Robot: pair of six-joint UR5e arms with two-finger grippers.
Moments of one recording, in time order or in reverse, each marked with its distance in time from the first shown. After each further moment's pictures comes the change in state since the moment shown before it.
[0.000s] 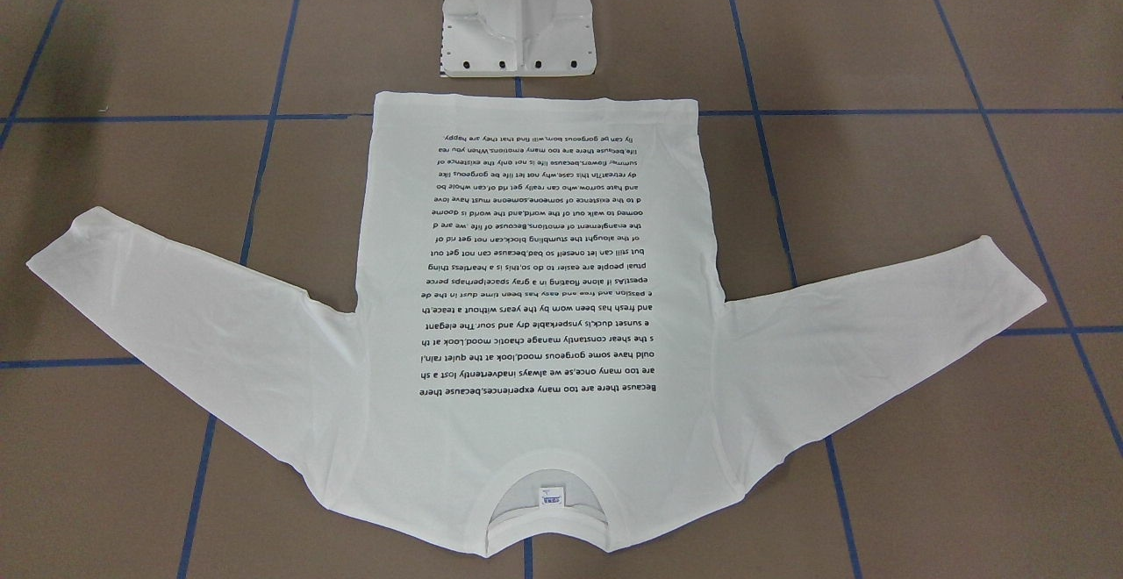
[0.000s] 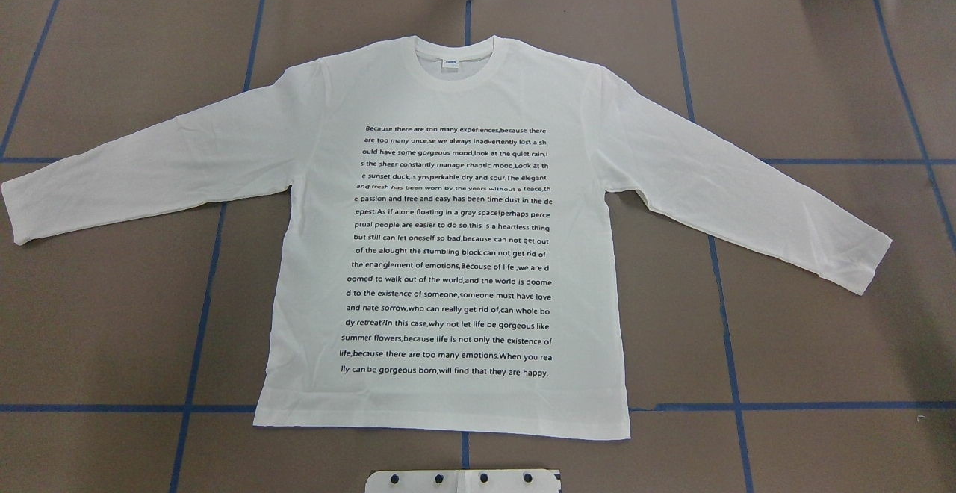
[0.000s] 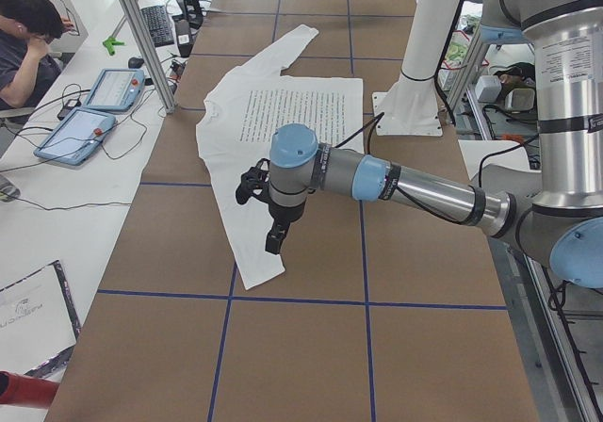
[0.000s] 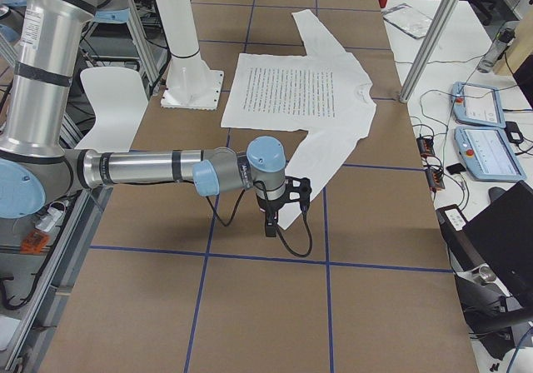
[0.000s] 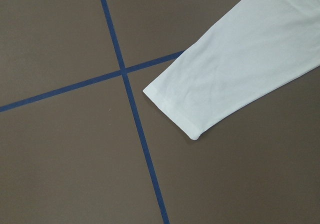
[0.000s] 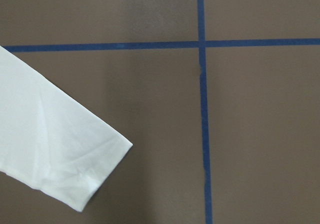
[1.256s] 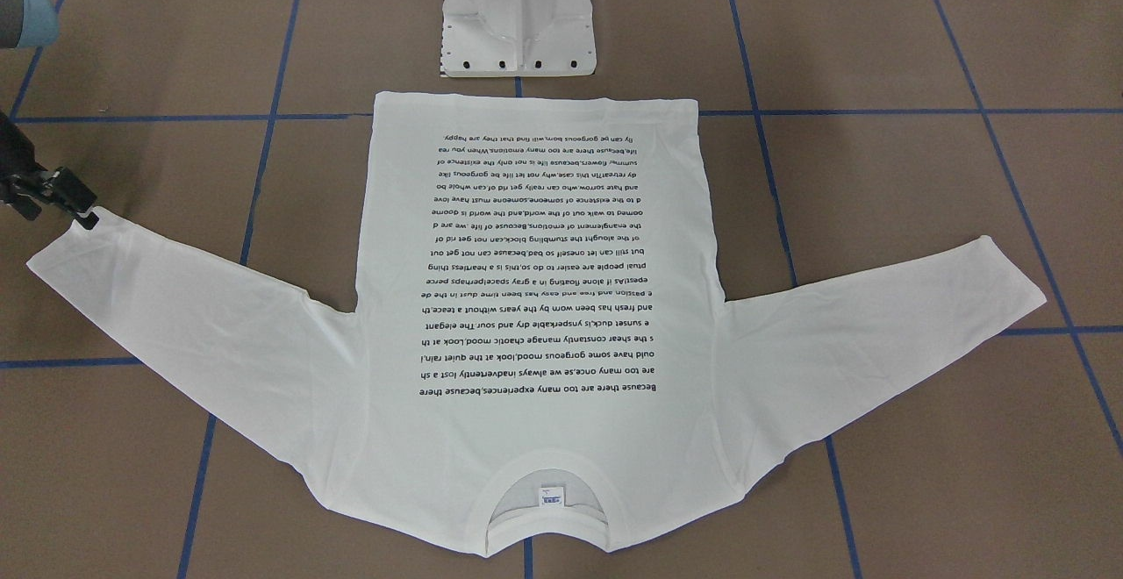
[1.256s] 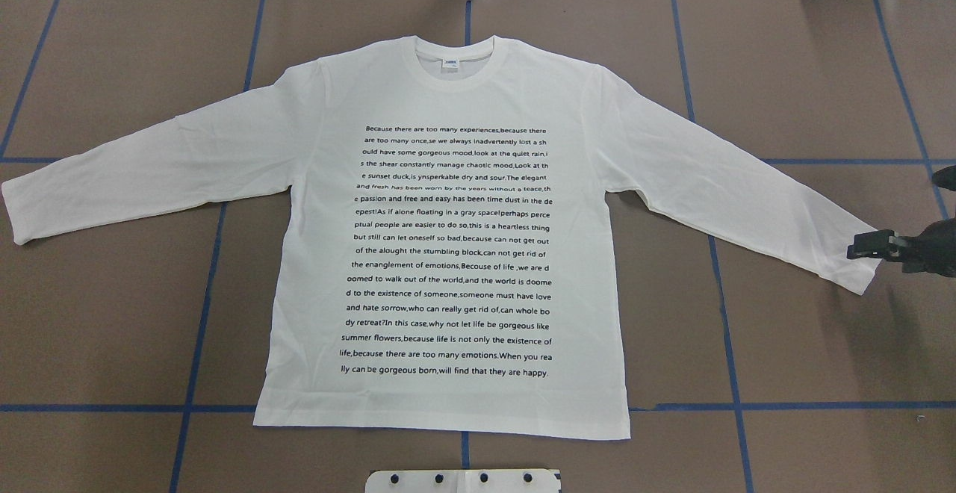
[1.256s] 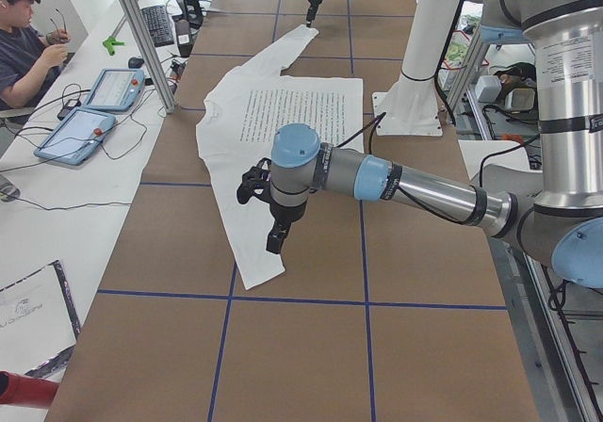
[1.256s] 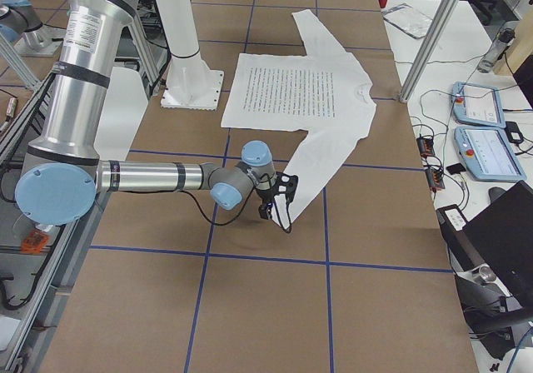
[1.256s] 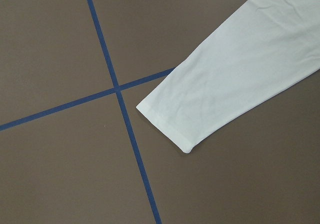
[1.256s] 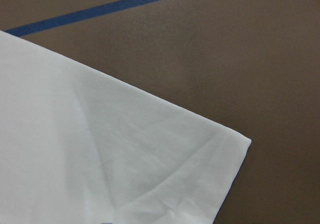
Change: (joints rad) left arm -0.003 0.009 -0.006 -0.001 -0.003 0.002; right arm -0.476 0.001 -0.189 0.582 -0.270 0.747
